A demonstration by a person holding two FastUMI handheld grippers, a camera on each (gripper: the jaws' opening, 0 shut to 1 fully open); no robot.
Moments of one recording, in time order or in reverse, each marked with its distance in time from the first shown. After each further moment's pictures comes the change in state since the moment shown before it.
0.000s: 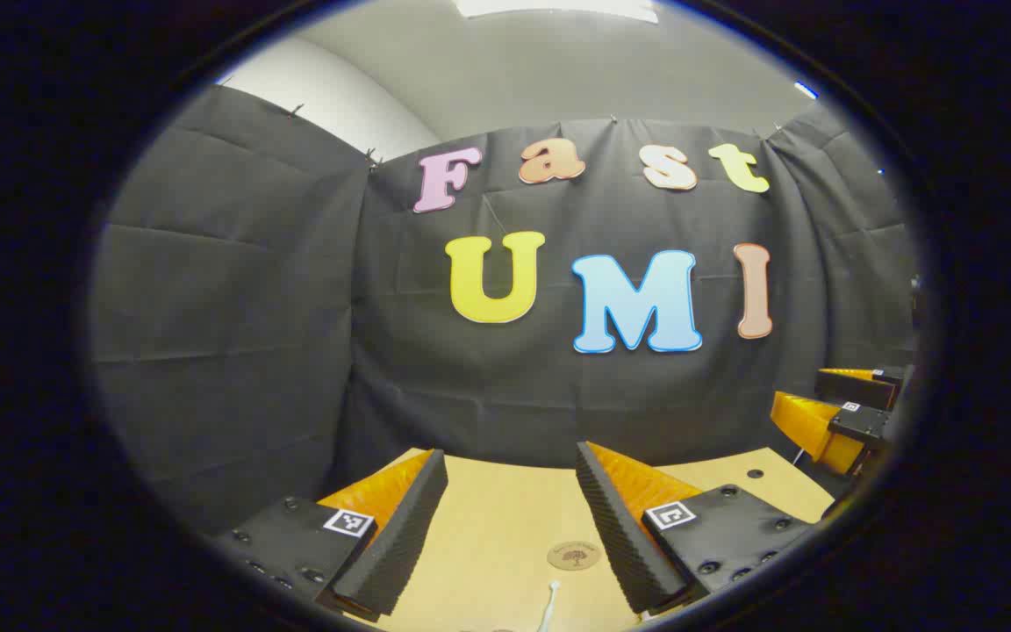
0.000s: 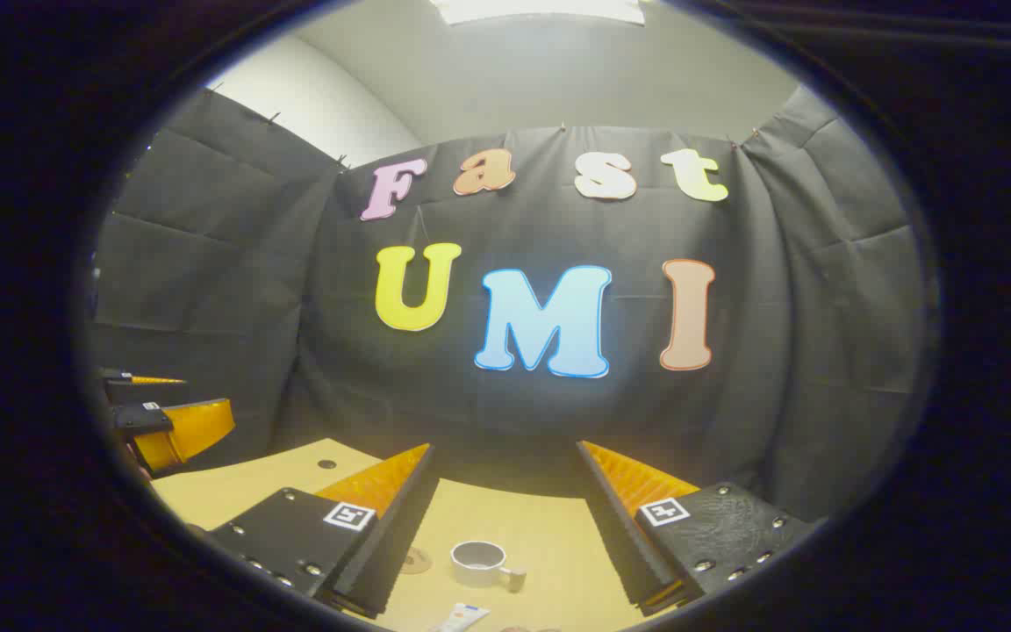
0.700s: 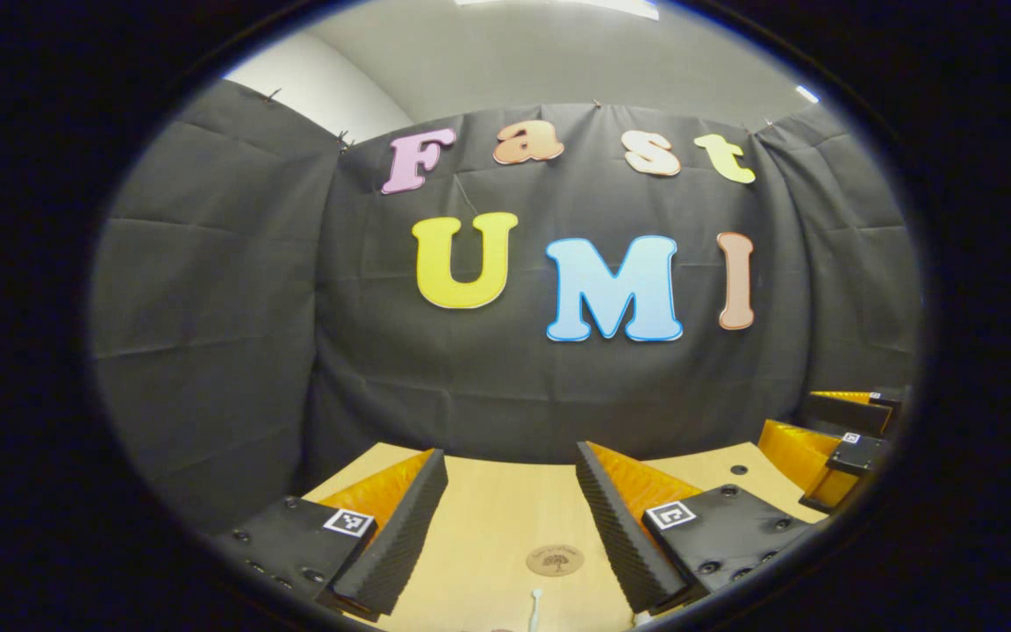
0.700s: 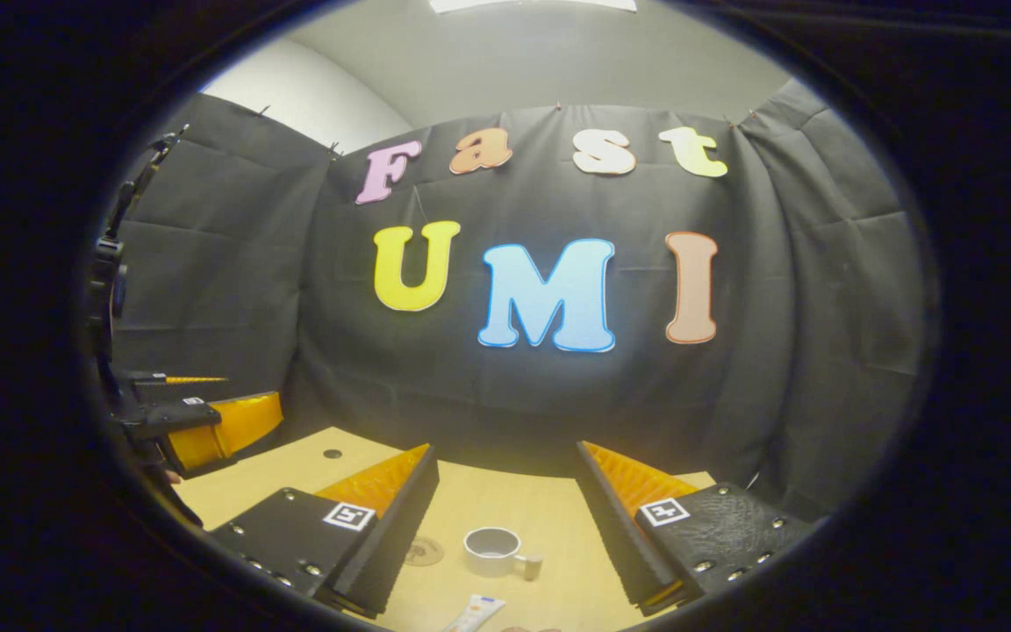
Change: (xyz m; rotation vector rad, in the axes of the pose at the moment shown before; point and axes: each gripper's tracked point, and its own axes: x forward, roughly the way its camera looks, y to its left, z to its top) left arm 0.053 -0.019 -0.013 -0.020 0.044 -0.108; right arm 0.004 0.009 -0.027 0.045 0.097 0.000
